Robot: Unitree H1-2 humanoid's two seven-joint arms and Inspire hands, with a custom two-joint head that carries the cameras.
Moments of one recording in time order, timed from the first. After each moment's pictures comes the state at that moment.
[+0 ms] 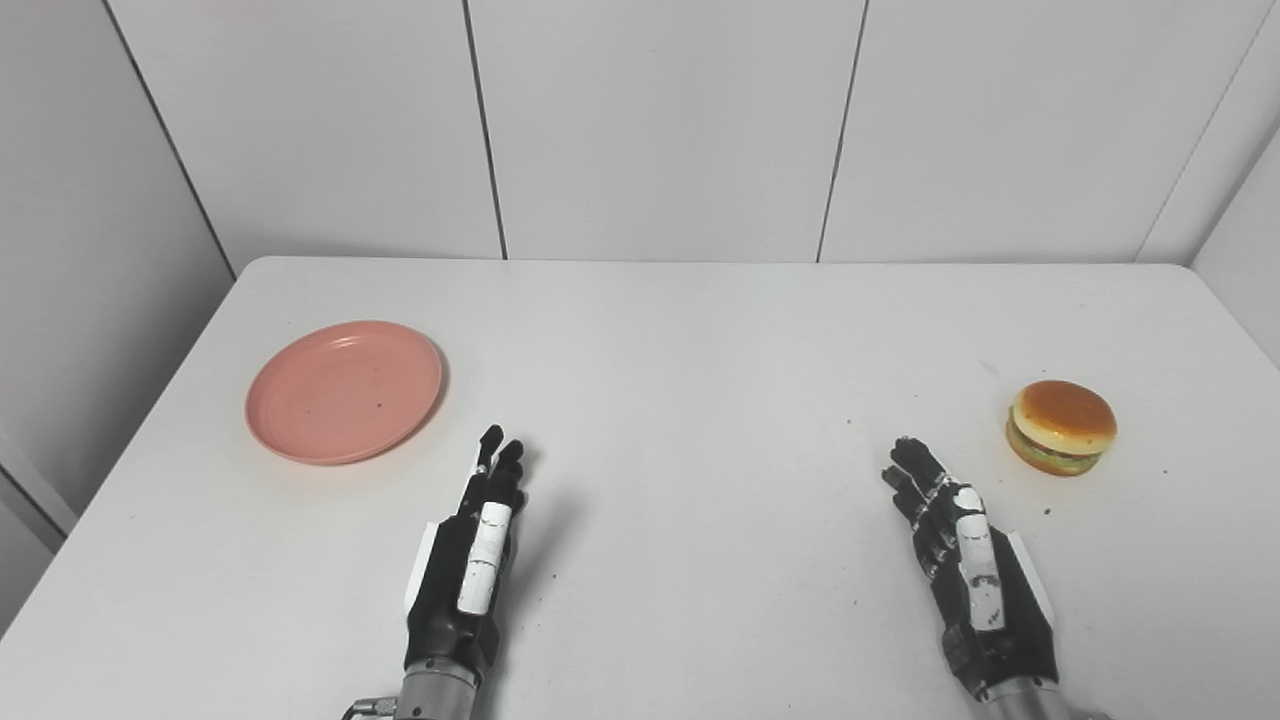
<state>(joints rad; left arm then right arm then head) 0.16 -0.09 -0.03 -0.30 -0.05 0.15 -0.01 0.02 -0.04 -0.01 -0.12 0.20 0.03 0.14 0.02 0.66</state>
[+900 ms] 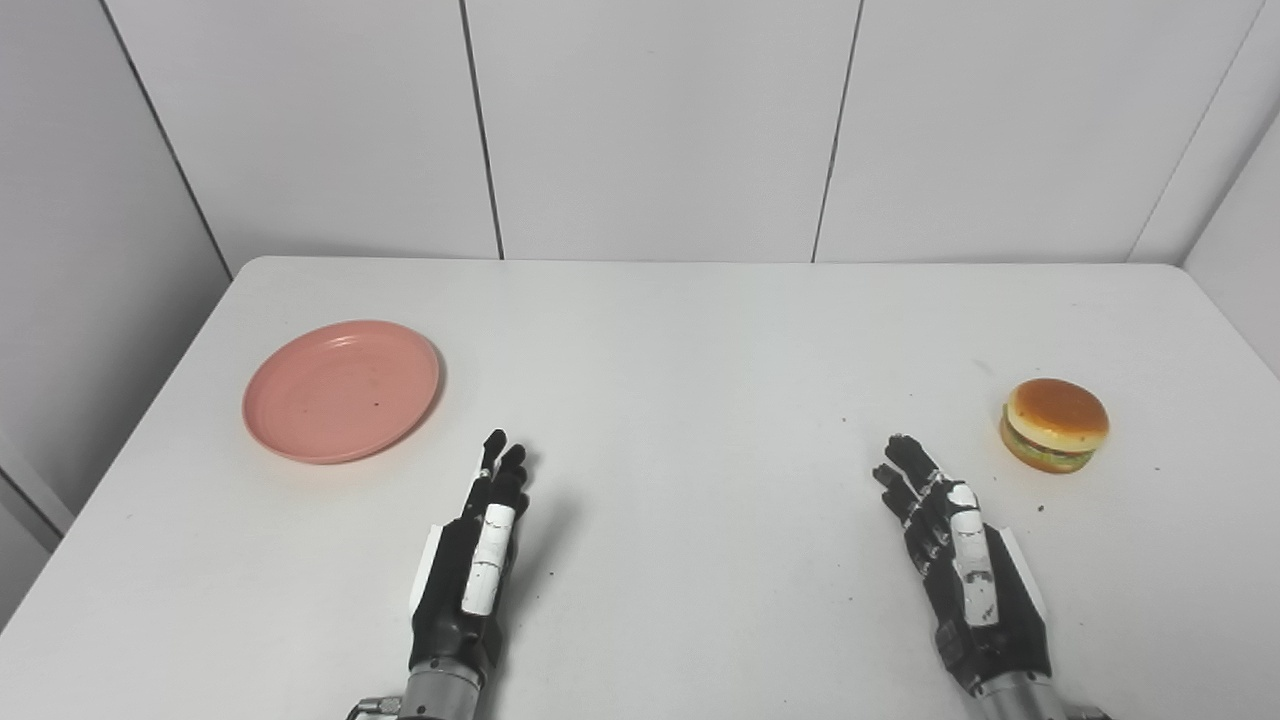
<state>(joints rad) 0.16 -0.09 -0.03 -0.28 -0.05 0.16 -0.01 0.02 -0.05 0.00 -0.11 0.22 0.03 0.14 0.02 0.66</state>
